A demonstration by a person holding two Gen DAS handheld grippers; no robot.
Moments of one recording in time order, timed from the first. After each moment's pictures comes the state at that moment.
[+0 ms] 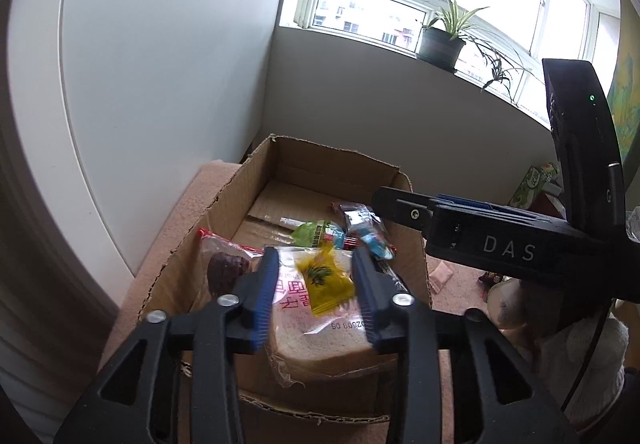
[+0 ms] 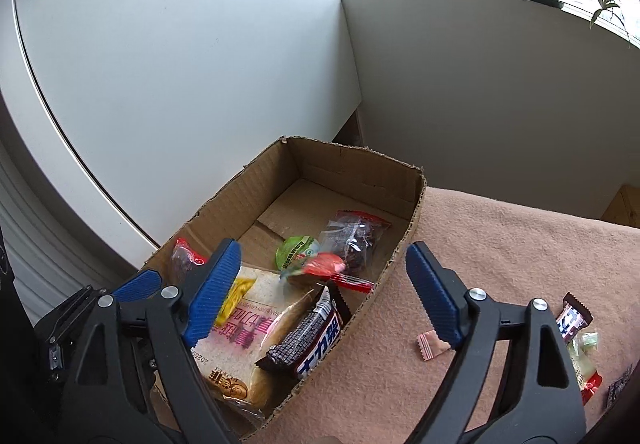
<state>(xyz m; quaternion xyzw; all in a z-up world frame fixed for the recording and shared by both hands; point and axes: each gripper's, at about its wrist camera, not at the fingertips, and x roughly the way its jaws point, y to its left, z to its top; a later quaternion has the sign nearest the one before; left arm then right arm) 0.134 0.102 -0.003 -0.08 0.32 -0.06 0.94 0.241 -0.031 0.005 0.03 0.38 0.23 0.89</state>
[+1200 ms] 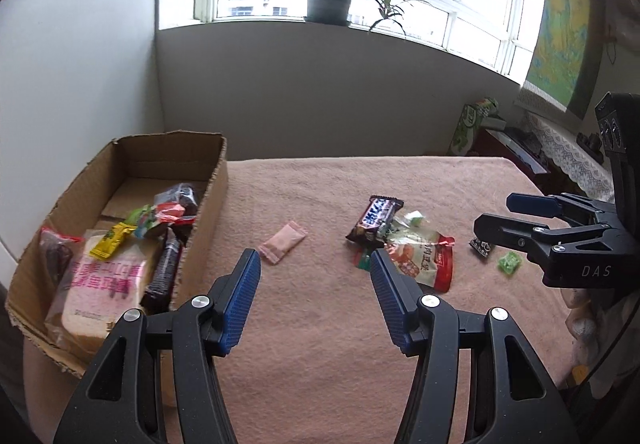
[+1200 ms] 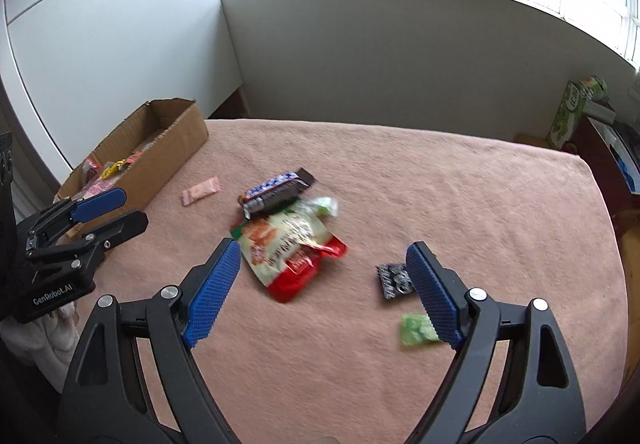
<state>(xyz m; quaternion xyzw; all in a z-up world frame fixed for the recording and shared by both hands) 0.117 -0.049 -0.012 0.00 0.34 -0.17 0.92 0.140 -0.282 -0.010 0.02 0.41 0.11 0.91</state>
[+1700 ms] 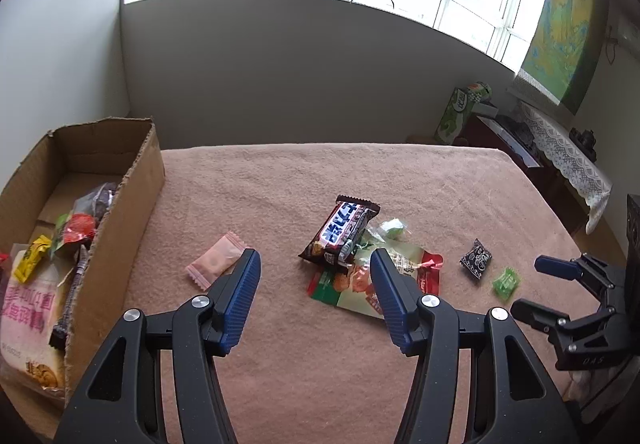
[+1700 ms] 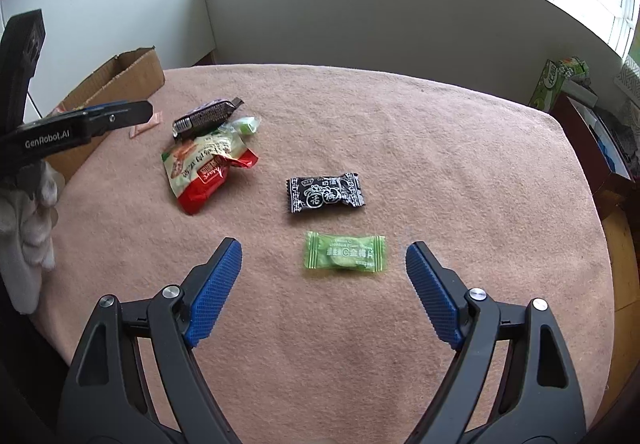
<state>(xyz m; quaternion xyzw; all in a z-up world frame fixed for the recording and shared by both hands) 0.163 -0.091 -0.031 -0.01 0.38 -0.20 0.90 0.118 -0.319 -0.053 -0.03 0.44 0.08 0.89</state>
